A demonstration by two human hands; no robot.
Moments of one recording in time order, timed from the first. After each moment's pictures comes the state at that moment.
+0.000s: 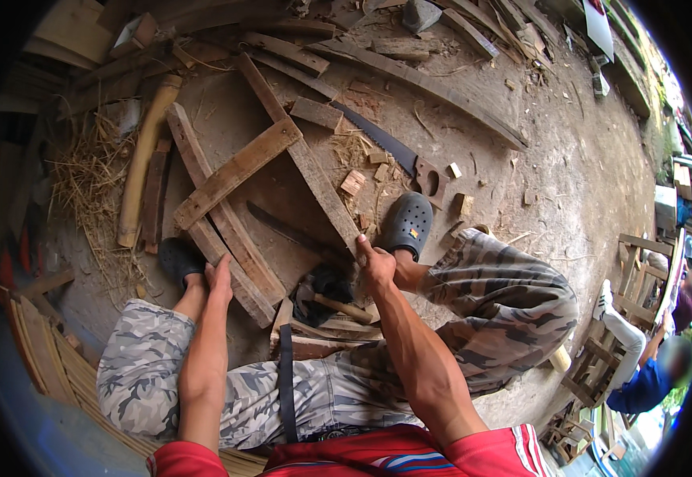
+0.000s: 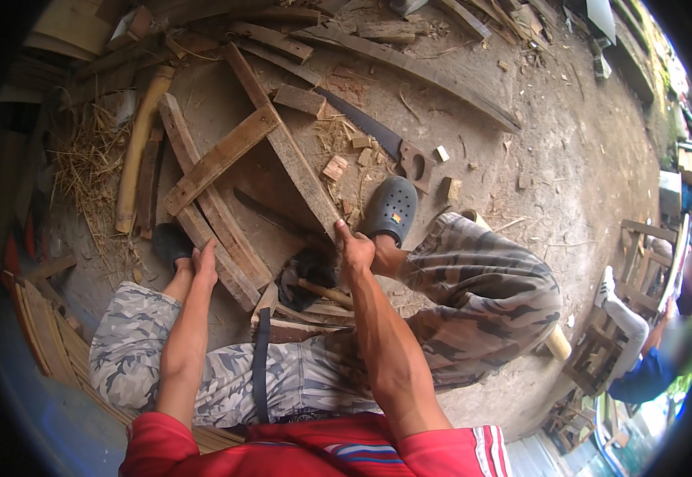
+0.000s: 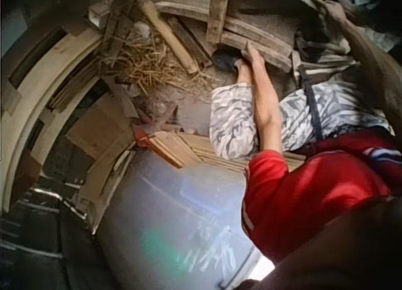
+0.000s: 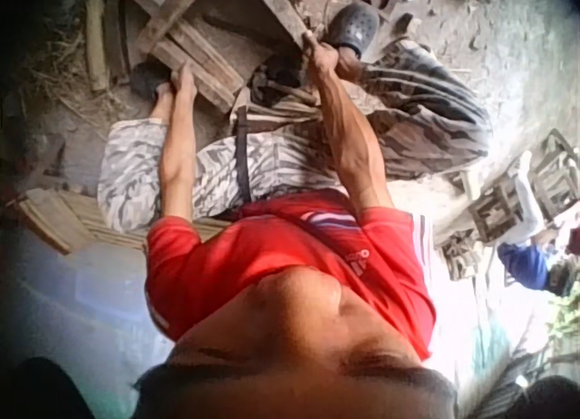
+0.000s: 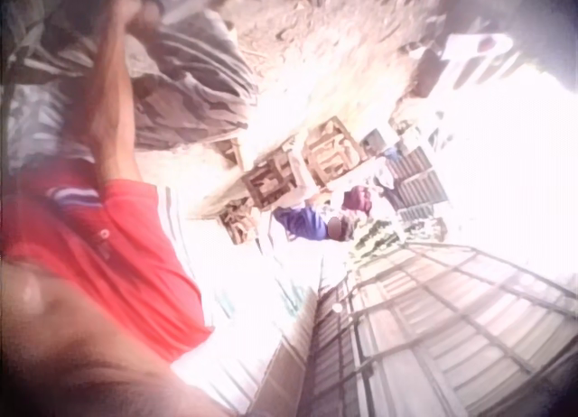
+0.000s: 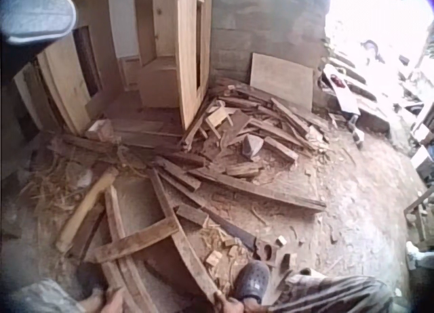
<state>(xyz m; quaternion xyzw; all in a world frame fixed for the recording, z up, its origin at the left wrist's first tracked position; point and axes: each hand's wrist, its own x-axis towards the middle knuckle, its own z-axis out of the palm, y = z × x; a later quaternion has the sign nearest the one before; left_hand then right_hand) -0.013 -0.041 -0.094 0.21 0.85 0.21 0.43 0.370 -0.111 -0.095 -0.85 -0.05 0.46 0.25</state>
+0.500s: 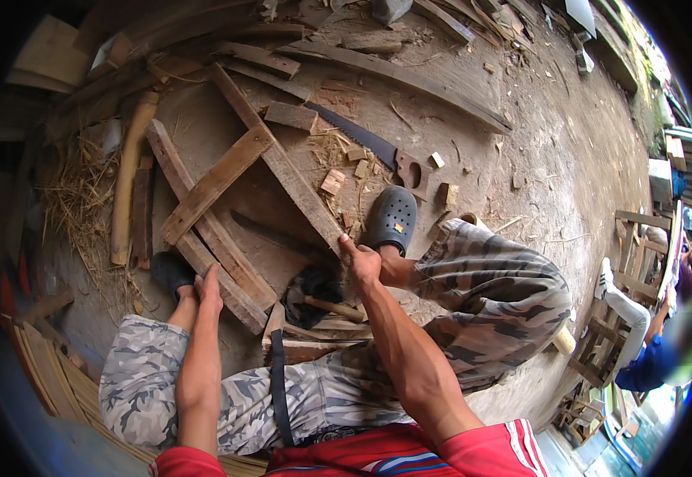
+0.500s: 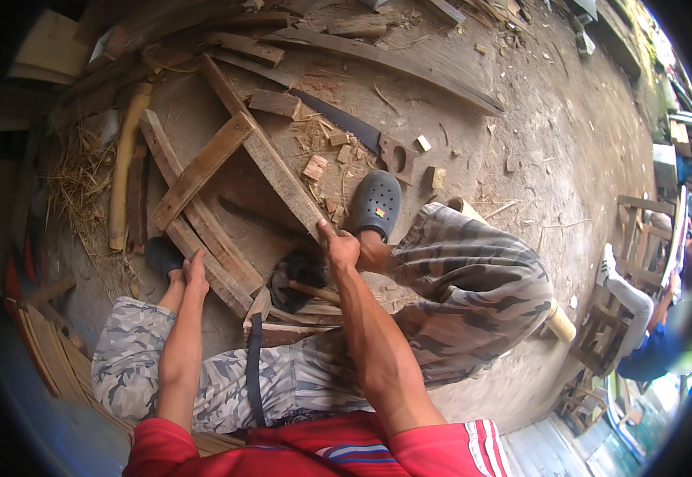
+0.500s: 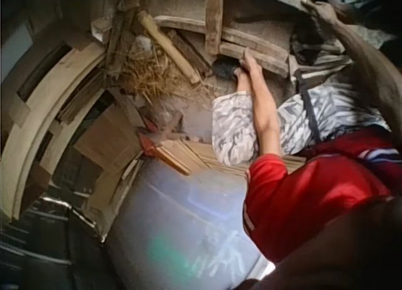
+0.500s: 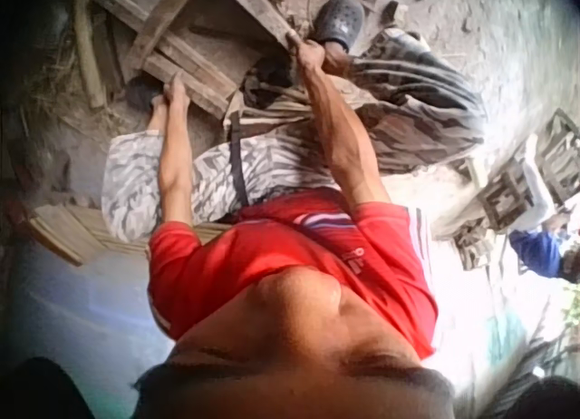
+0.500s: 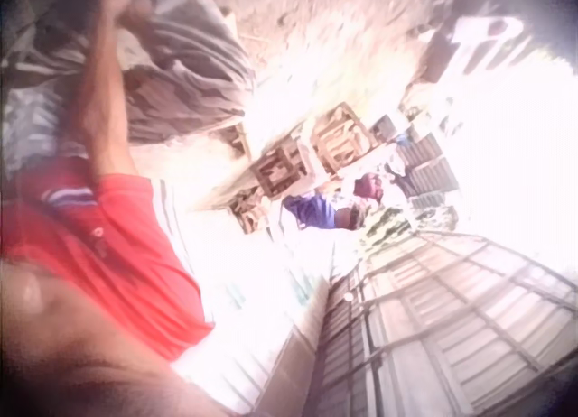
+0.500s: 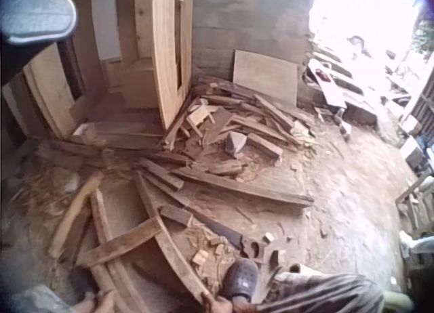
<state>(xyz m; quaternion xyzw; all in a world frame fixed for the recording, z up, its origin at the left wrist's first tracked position) -0.030 -0.040 -0.115 0.23 0.86 0.19 0.42 0.366 -0.103 -0.078 -0.84 -0.04 0.47 0.26</state>
